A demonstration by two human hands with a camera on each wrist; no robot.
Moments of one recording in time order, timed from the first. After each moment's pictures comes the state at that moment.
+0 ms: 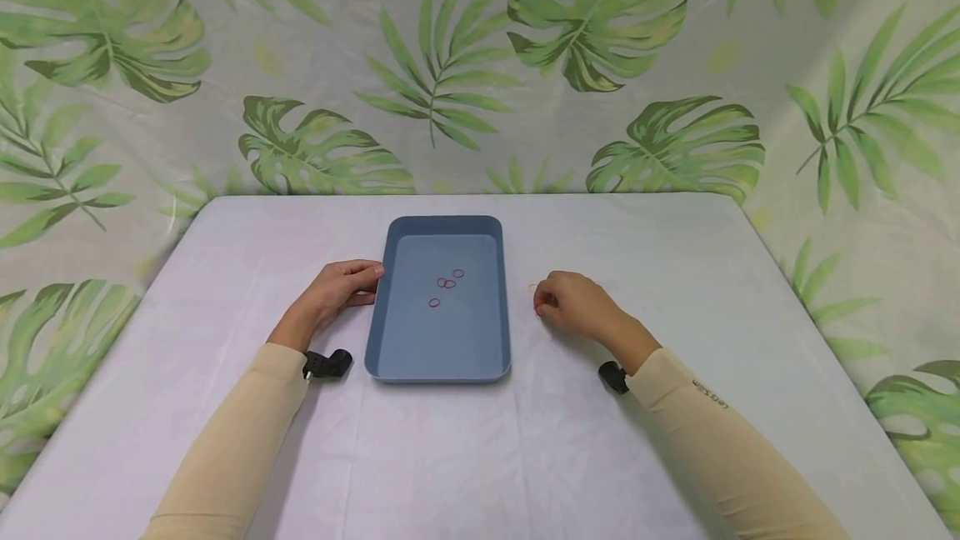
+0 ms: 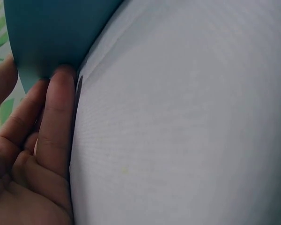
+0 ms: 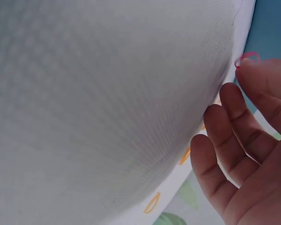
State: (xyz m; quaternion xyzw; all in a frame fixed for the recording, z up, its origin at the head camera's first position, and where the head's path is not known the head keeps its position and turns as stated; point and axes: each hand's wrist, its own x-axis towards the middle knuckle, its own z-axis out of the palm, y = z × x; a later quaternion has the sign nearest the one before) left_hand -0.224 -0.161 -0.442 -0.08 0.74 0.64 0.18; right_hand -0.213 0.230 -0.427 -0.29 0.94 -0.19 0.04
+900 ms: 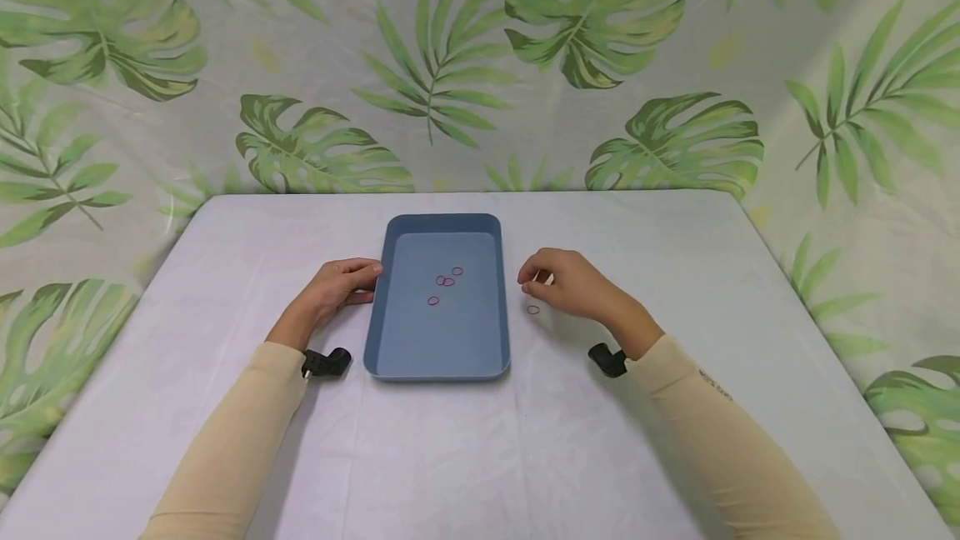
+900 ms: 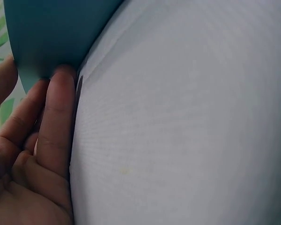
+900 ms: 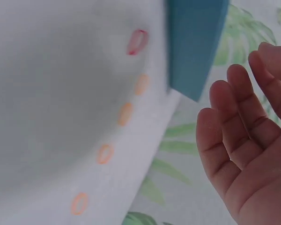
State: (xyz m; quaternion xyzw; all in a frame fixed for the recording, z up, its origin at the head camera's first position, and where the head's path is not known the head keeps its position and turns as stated) left_hand -0.227 -0.162 -0.446 -0.07 0.74 0.64 0.18; right_hand -0.213 0.223 -0.390 -0.32 0.90 -0.30 0.04
